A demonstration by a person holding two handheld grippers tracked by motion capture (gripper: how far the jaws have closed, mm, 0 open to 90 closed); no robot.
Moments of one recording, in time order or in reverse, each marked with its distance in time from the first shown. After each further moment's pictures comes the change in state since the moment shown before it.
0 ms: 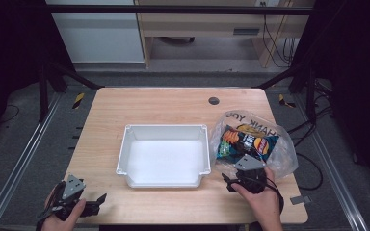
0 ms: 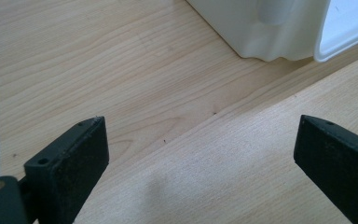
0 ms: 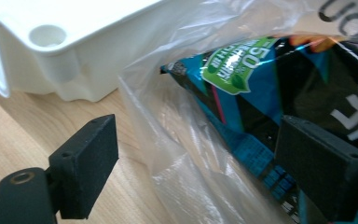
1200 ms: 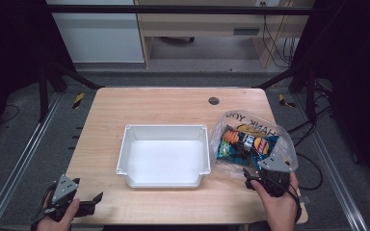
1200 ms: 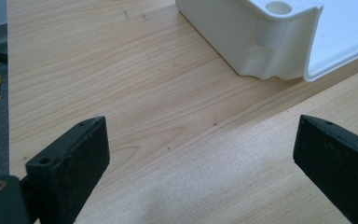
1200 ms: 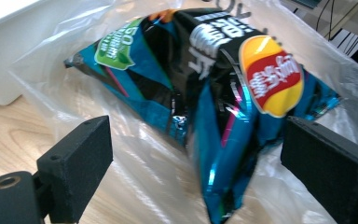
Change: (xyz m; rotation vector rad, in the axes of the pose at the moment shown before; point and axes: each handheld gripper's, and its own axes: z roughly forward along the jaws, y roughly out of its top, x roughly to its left) left arm 0.007 -0.003 -0.013 -0.073 -0.014 -0.037; right arm -0.028 -0.017 -0.041 -0.003 -0.235 0.161
